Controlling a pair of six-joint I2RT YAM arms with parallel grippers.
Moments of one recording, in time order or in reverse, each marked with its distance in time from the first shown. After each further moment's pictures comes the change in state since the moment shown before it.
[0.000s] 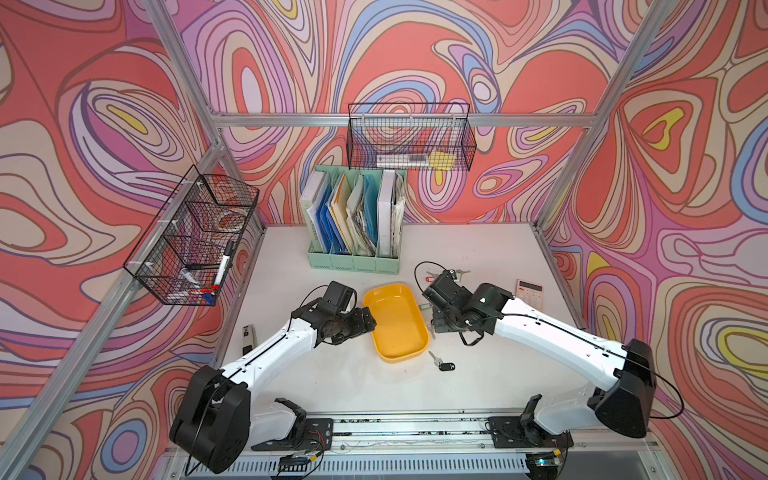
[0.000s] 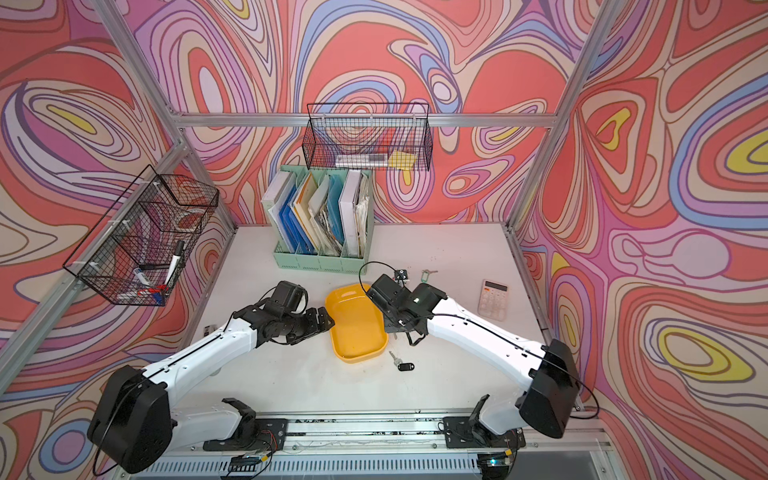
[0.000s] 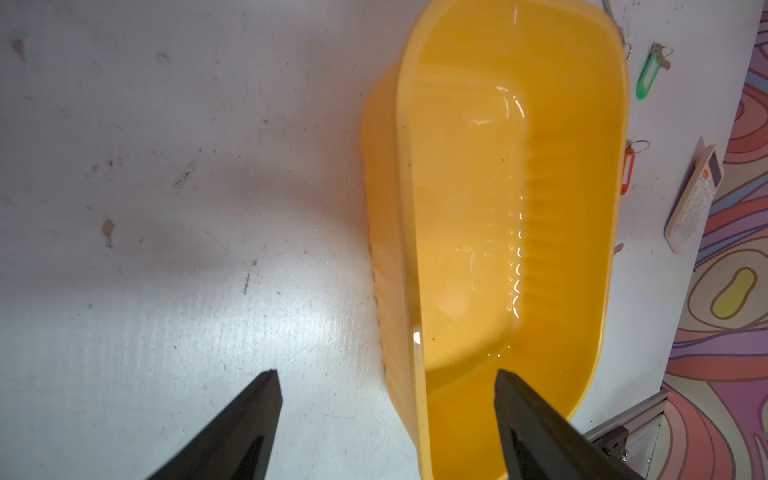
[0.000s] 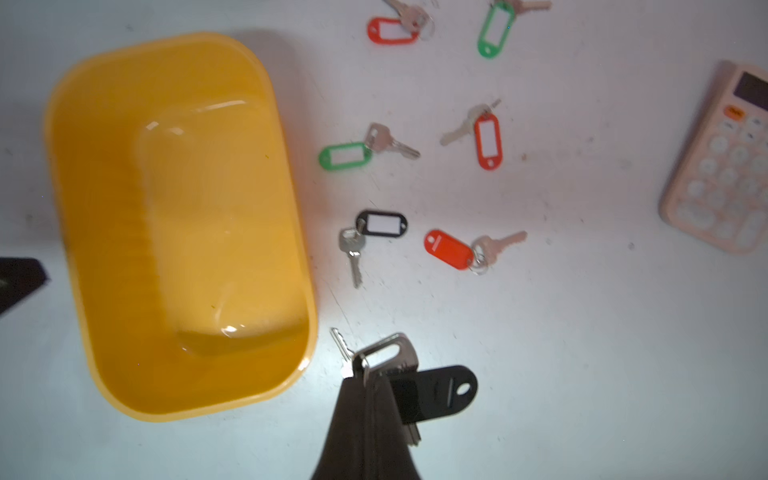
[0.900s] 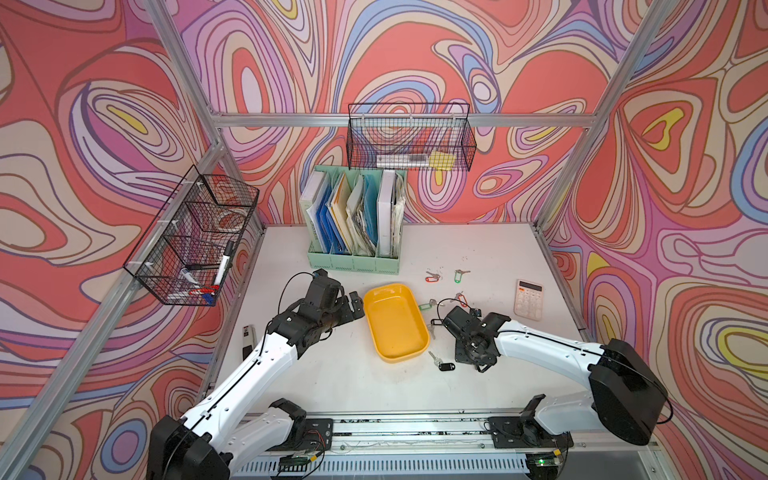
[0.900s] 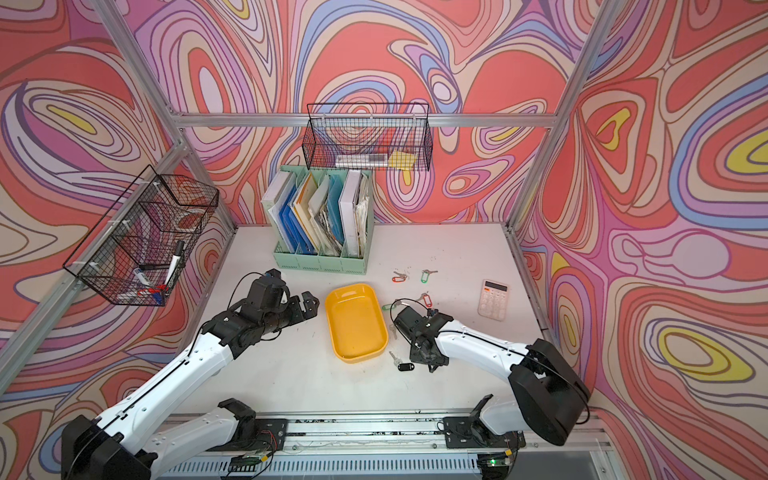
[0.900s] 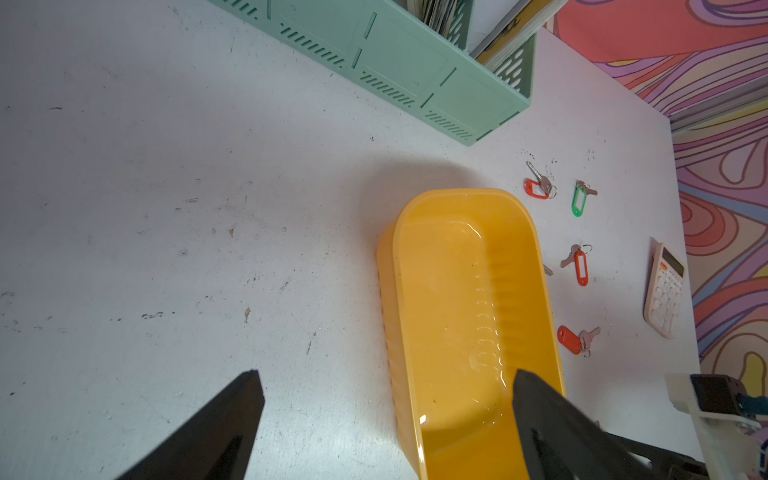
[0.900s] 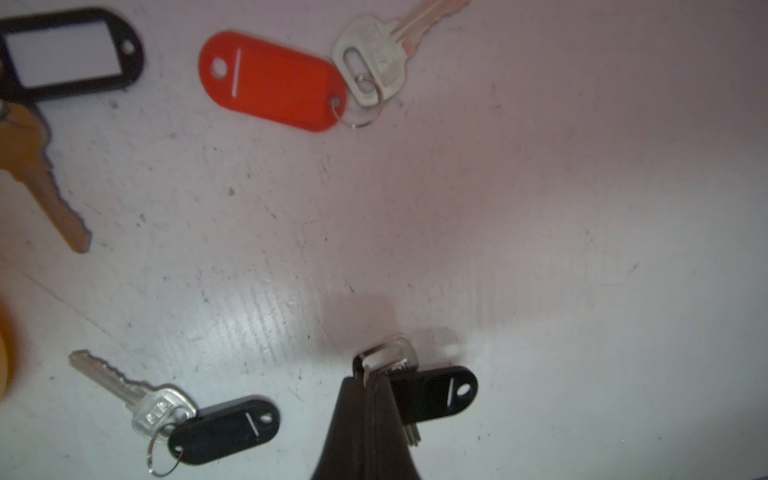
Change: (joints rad) left arm 0.007 -0.214 0.042 -0.042 -0.243 0.047; right arm -0.138 0.008 -0.455 0.245 -0.117 0.129
